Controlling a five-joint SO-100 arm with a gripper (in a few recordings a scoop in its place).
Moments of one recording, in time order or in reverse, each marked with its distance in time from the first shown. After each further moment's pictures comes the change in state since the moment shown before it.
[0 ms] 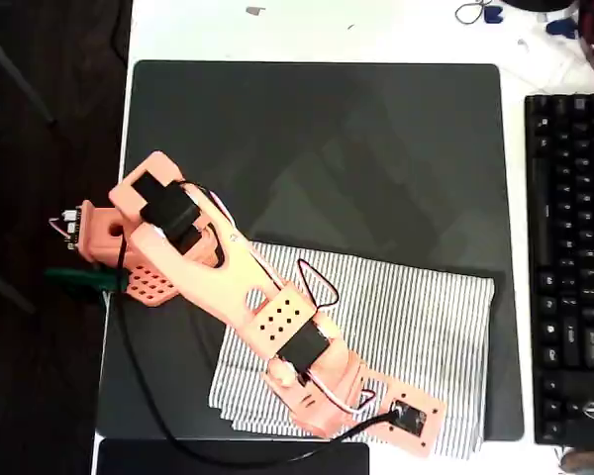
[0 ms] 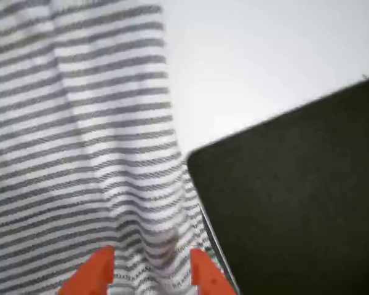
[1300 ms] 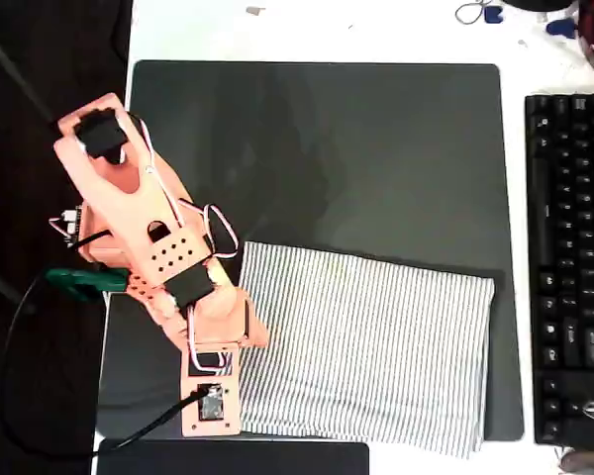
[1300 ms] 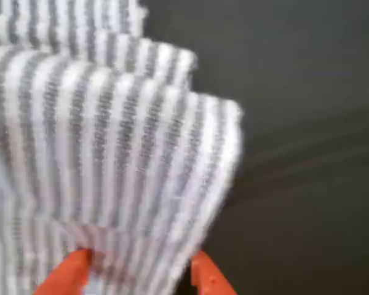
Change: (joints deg) arm 11.1 43.6 51.0 2.5 52.1
